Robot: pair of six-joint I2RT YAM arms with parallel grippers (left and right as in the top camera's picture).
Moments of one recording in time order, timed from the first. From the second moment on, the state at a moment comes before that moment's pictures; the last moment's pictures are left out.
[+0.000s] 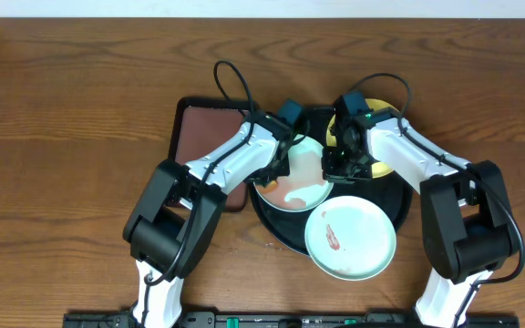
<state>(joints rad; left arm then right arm) -0.59 2.05 1.40 -0.88 -0.14 -0.69 0.34 1.96 1.25 -0.82 -0.23 0.38</state>
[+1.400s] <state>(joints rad) -0.57 2.04 1.39 -0.89 -0.08 -0.72 0.34 1.96 1.25 -0.82 -0.23 0.39</state>
